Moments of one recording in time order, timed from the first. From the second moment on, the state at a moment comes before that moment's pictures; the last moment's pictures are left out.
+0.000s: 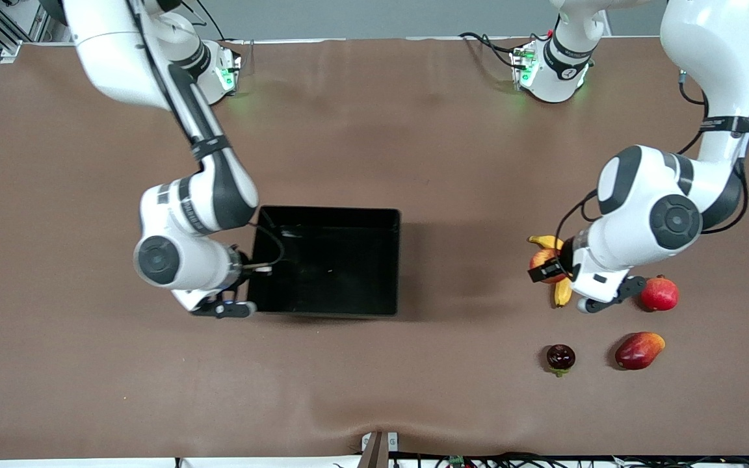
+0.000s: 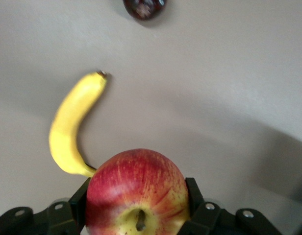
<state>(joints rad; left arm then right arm) 0.08 0.44 -0.40 -1.66 0.05 2.02 -0.73 0.47 0.63 -0.13 -1.45 0.30 1.91 0.31</state>
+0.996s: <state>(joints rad) -0.12 0.51 -0.42 -1.64 0.05 2.05 -1.09 0.74 0.75 -0.13 -1.46 0.33 2.14 0.56</state>
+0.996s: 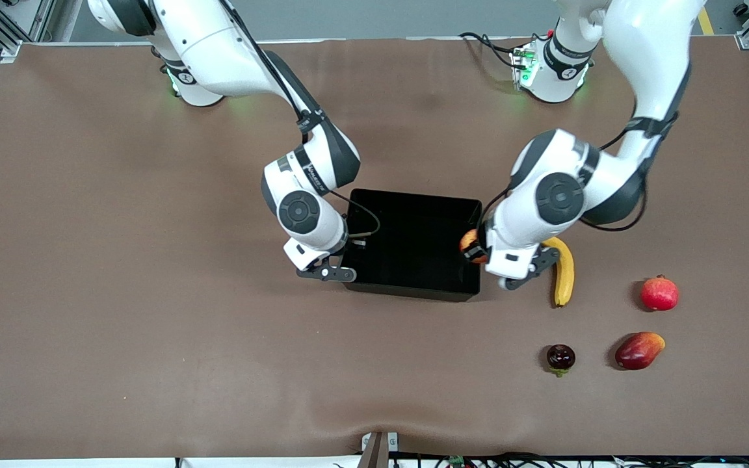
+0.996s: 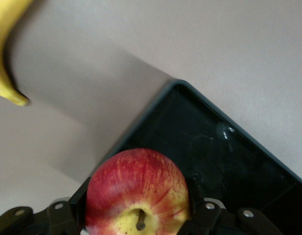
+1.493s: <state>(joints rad) -0.15 0.63 -0.42 -1.64 0.05 2.07 -1.11 0.76 0.77 -0.14 -1.43 0.33 2.15 0.56</state>
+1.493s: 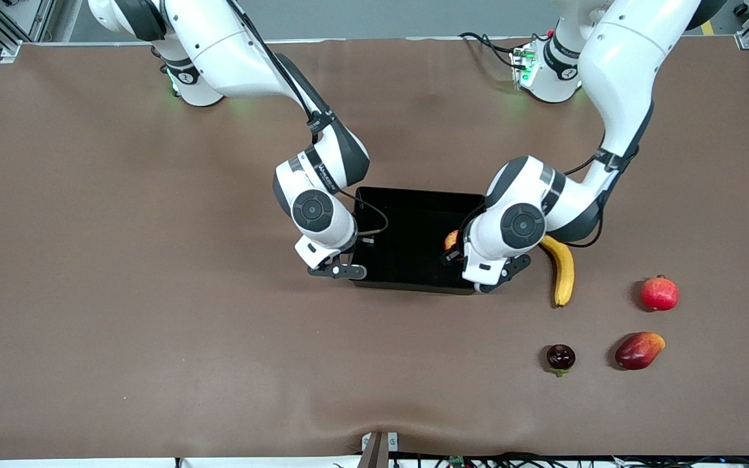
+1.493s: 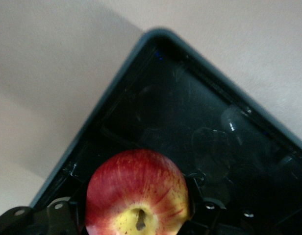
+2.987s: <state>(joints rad) -0.11 0.54 -0.41 -1.58 0.12 2.05 -1.14 0.24 0.26 0.02 -1.36 0.17 1.65 0.54</state>
